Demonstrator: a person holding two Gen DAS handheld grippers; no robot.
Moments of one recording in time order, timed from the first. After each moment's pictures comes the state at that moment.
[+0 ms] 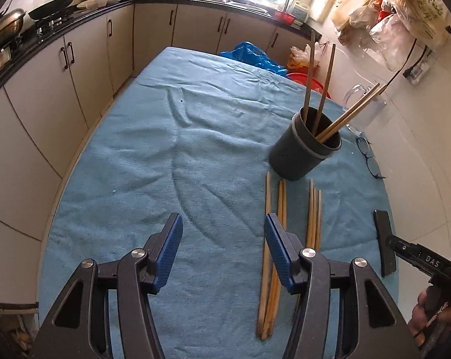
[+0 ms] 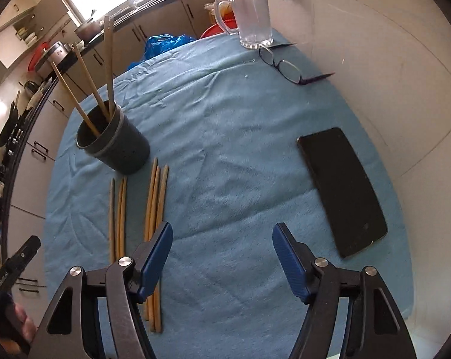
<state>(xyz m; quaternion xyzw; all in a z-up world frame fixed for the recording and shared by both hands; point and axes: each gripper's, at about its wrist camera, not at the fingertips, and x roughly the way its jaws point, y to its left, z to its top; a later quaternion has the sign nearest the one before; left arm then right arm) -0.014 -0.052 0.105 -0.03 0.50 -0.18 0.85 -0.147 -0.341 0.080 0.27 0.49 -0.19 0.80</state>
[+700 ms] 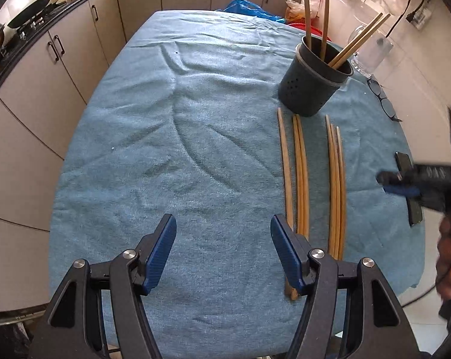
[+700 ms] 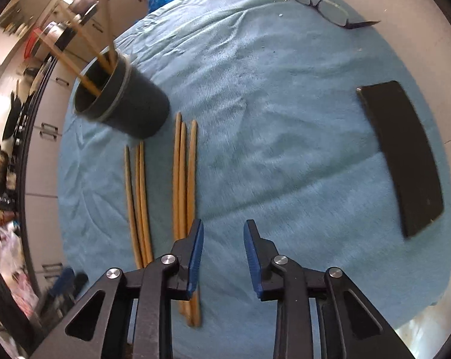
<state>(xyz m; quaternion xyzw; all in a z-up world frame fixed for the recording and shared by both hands) -0.034 -0.055 0.070 0.06 0.56 -0.18 0.80 -0.096 -0.322 0.037 0.34 0.57 -0.12 0.74</state>
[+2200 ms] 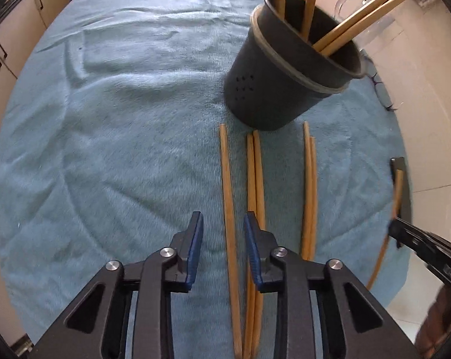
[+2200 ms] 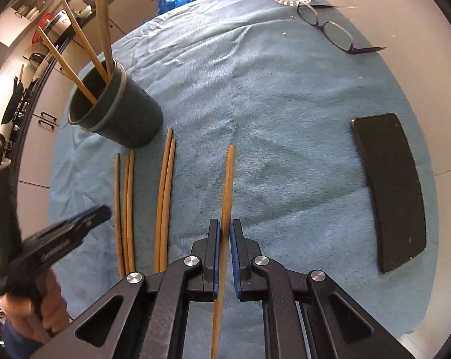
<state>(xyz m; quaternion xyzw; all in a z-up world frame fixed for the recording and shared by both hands) 0.056 -0.158 0.014 0.08 0.64 -0.24 0.73 -0.090 -0.332 0.043 0.29 0.57 -0.11 0.76</state>
